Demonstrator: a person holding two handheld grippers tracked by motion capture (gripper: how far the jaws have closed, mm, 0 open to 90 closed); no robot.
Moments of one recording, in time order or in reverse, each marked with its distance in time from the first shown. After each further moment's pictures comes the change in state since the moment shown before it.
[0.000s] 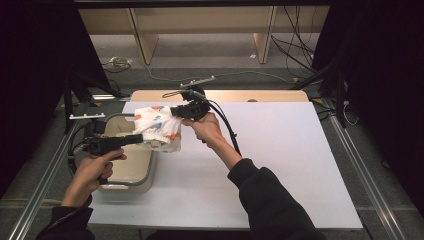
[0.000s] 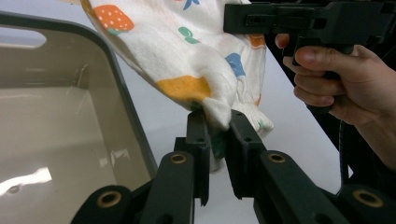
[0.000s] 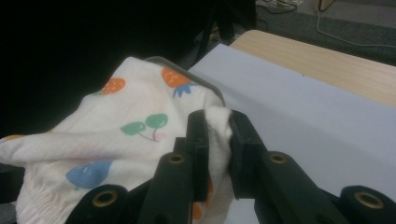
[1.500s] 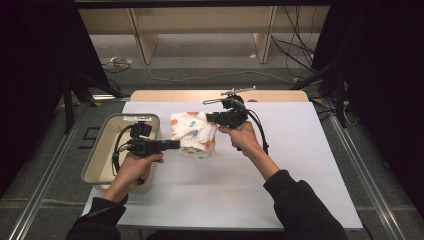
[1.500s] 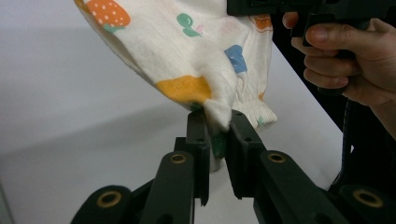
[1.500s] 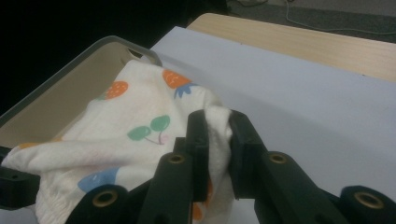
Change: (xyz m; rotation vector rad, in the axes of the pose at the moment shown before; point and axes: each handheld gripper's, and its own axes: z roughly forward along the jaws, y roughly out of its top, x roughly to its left) left arm -0.048 -0.012 0.084 0.106 -0.052 0.091; right arm -0.066 -0.048 -0.062 -0.009 -0.060 0.059
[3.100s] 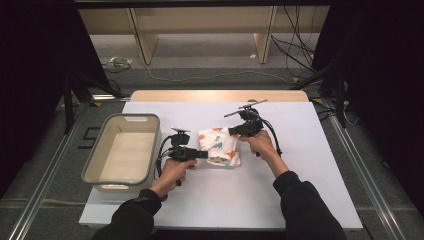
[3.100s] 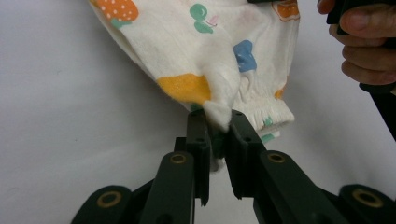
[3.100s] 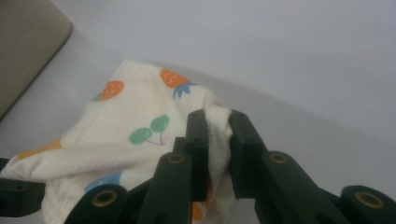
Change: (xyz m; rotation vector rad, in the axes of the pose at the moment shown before) left arm 0.009 -0.024 0.126 0.140 0.046 -0.117; right arm -0.094 -0.053 0.028 0.200 -0.091 0.087
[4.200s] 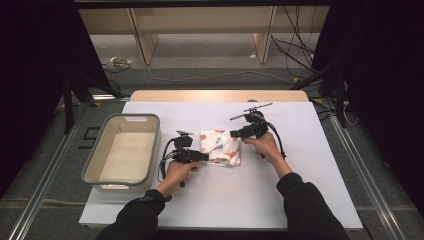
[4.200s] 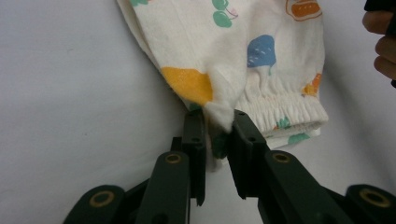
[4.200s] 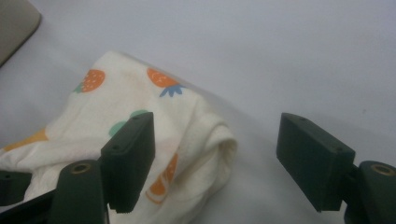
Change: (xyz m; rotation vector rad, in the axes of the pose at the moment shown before) left arm 0.008 -0.006 0.025 0.023 0.075 -0.054; right arm -0.024 -0.012 0.008 -0.013 -0.042 -0.026
